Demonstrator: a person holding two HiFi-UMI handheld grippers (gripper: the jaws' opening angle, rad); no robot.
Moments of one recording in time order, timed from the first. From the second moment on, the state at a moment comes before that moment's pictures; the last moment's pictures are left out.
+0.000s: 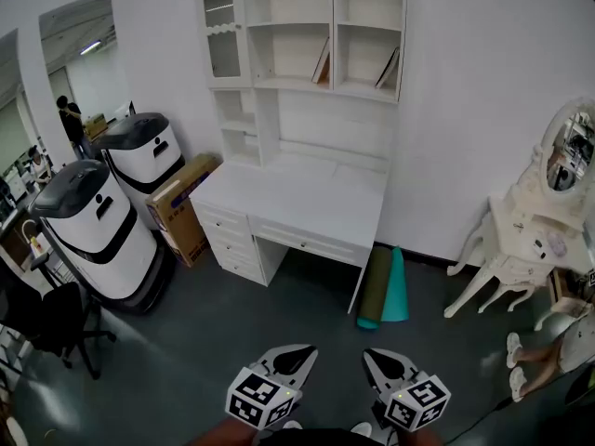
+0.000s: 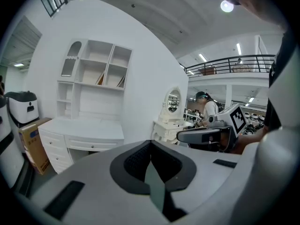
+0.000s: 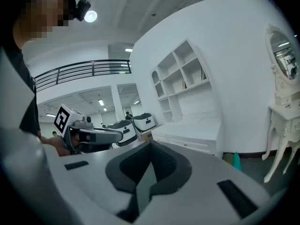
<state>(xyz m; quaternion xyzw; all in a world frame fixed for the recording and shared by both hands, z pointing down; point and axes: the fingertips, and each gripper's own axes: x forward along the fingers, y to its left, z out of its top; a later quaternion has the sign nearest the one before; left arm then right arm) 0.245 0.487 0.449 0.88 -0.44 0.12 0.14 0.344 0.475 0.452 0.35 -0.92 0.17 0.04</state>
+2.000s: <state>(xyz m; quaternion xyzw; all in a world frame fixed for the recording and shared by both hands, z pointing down) 0.103 0.451 0.486 0.85 -0.48 0.12 0.17 0.211 0.413 0.489 0.31 -0.92 0.21 0.05</state>
